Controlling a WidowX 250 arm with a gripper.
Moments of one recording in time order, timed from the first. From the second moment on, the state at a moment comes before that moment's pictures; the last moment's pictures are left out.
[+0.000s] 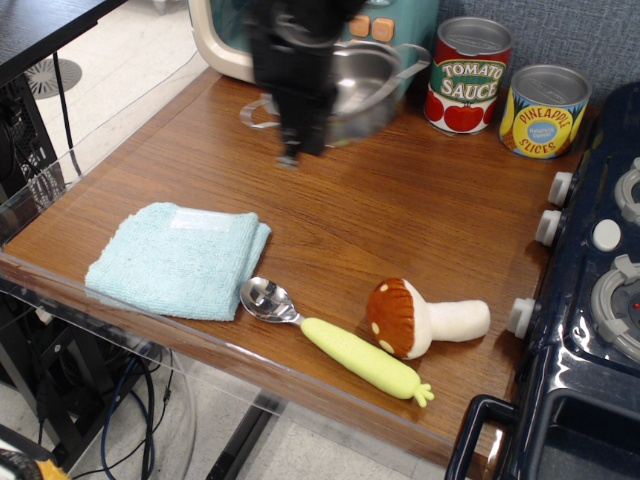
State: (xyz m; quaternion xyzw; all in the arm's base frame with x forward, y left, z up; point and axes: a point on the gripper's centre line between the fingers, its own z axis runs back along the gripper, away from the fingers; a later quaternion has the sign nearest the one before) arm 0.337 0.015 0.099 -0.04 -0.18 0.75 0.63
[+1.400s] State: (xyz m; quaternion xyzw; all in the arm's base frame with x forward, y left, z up) arm 0.399 -0.051 0.022 0.04 -0.18 0.69 0.70
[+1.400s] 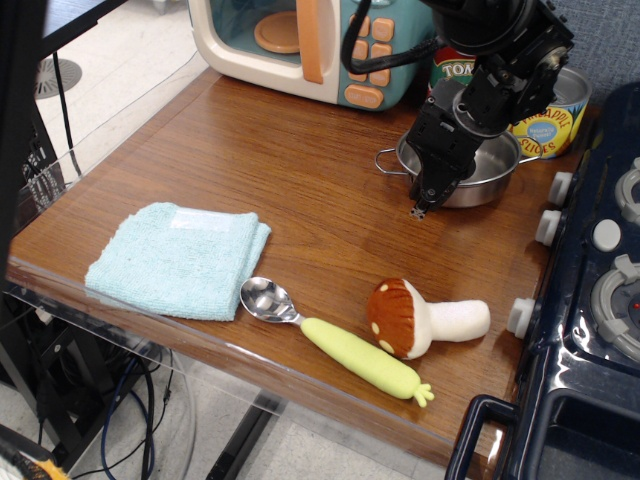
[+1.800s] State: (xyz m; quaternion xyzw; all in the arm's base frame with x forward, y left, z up) arm 0.395 -0.049 0.021 0.05 -0.18 0.70 0.69
